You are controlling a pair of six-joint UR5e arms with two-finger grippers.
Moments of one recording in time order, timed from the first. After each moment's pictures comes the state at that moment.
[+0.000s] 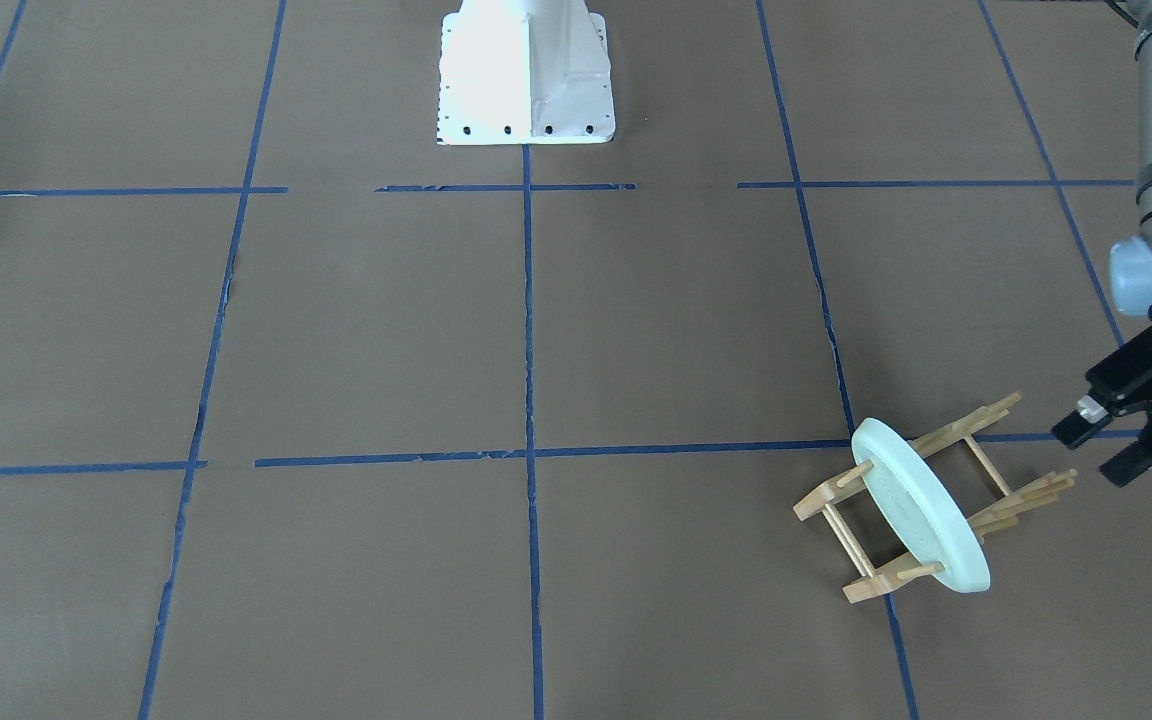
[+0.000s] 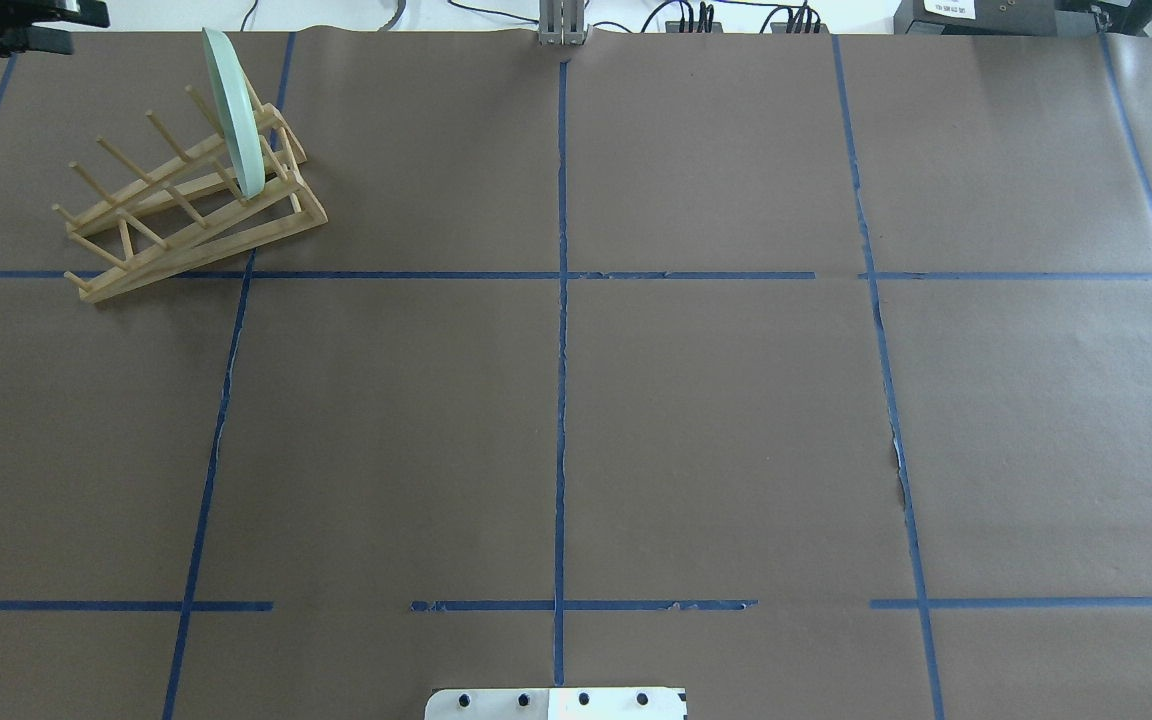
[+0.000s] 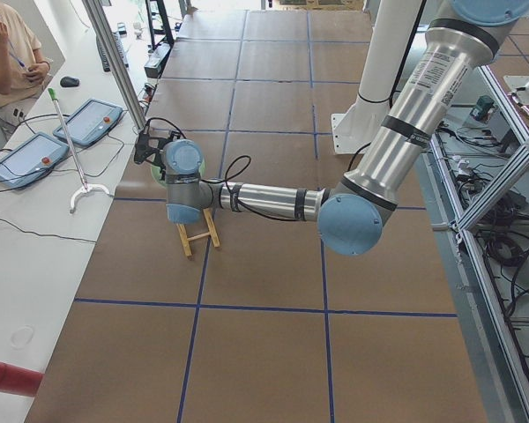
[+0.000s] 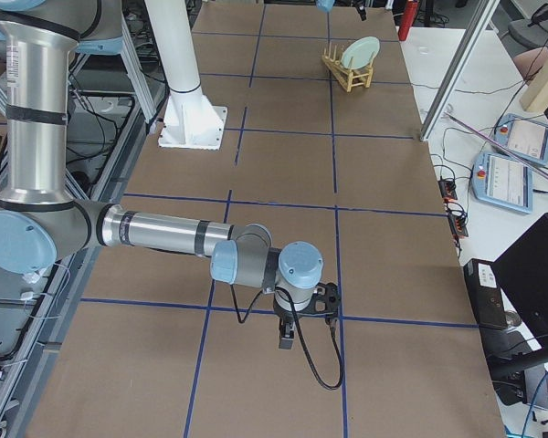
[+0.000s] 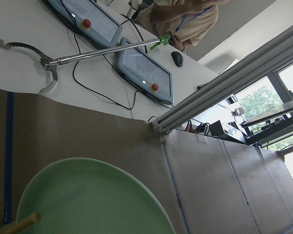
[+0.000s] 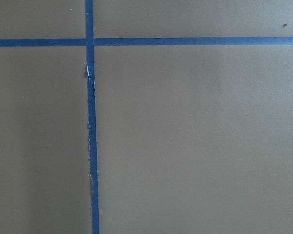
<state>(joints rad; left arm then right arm) -1.32 -2.02 -1.20 -2.94 -2.41 -1.17 1.61 -1.67 1.60 -1.60 2.30 -0.07</state>
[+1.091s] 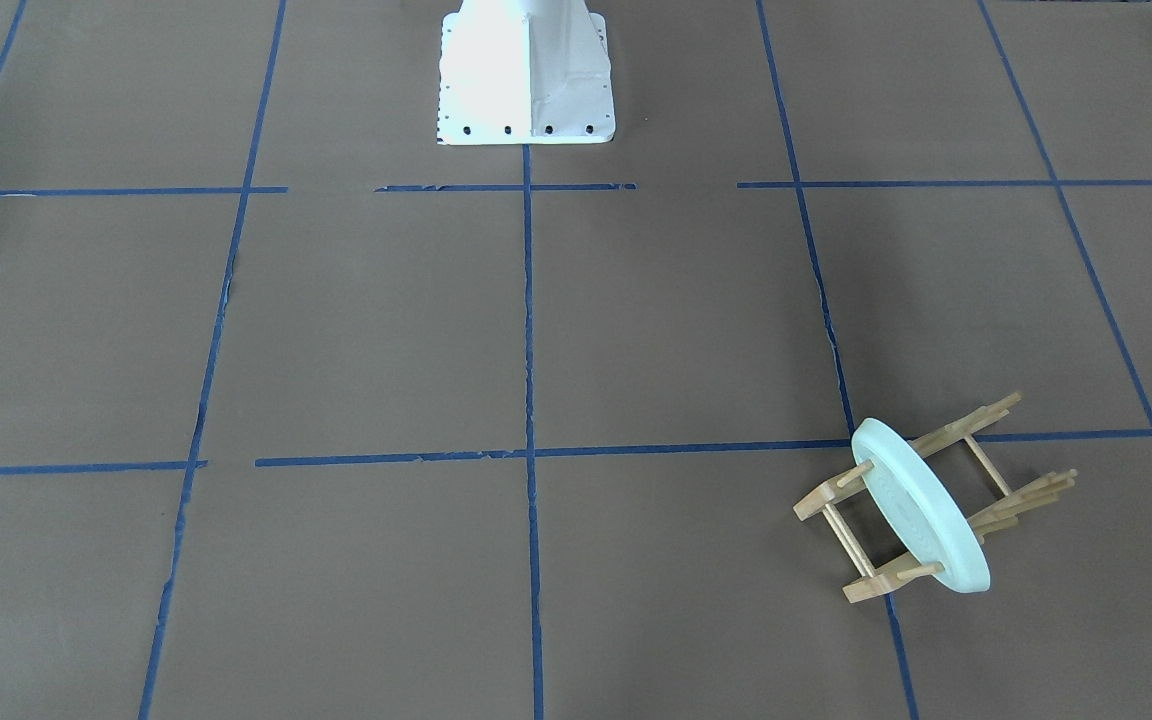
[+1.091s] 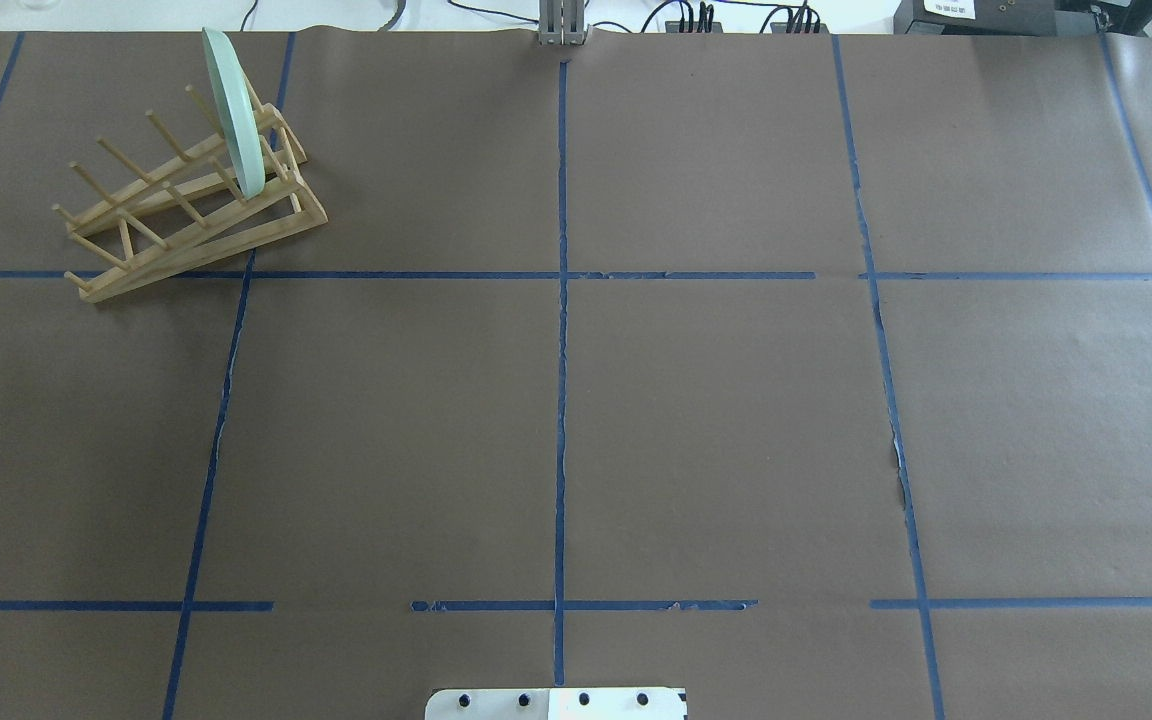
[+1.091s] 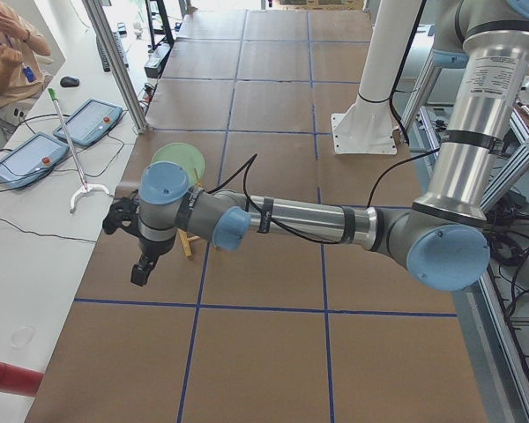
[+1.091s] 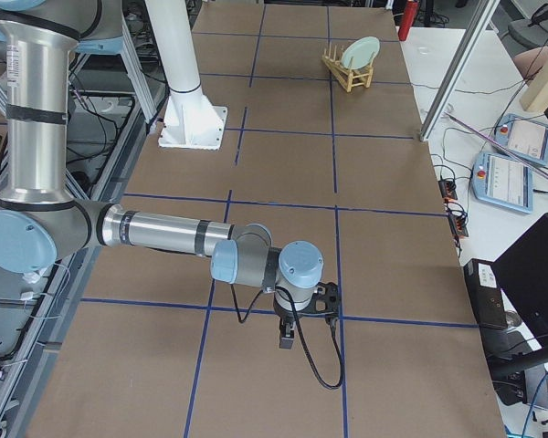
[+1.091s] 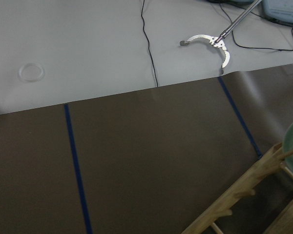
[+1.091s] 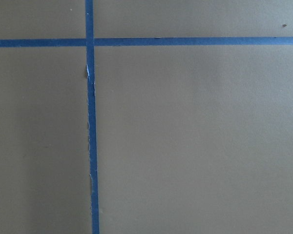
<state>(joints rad) -1.64 -1.71 -1.50 -1.75 -2.24 0.14 1.61 -1.67 1.60 -1.60 2.30 -0.07</state>
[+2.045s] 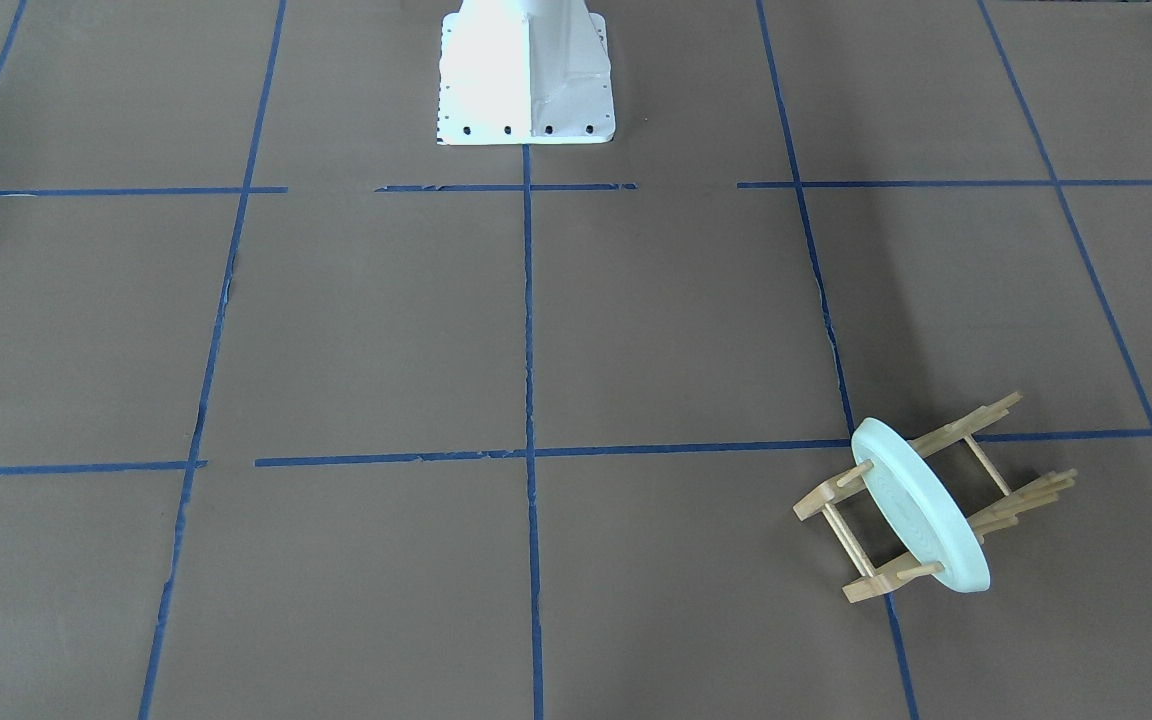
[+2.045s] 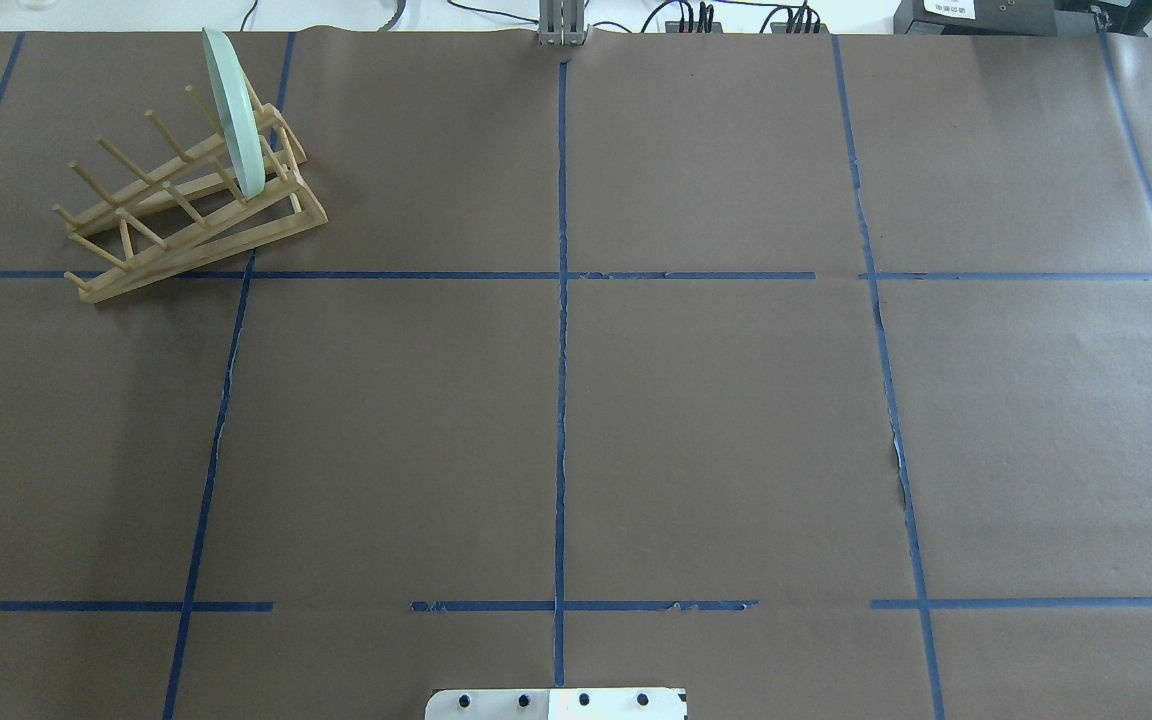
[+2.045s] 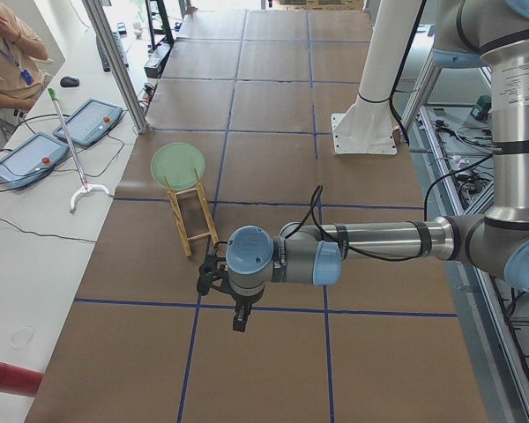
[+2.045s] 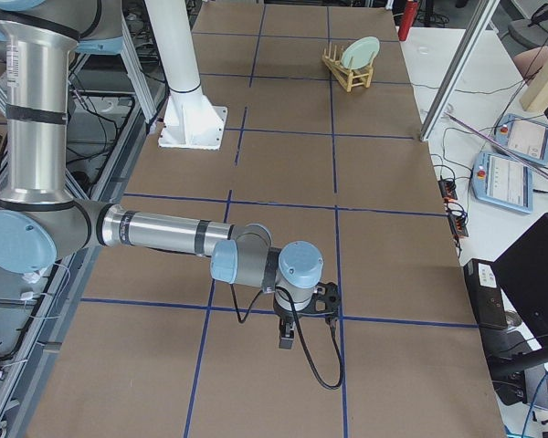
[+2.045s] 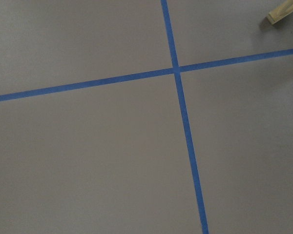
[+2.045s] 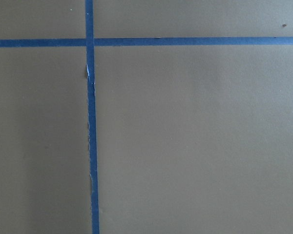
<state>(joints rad) -1.65 -1.45 -1.68 -1.62 -2.40 0.16 1.61 -1.67 1.60 -1.60 2.30 -0.07</state>
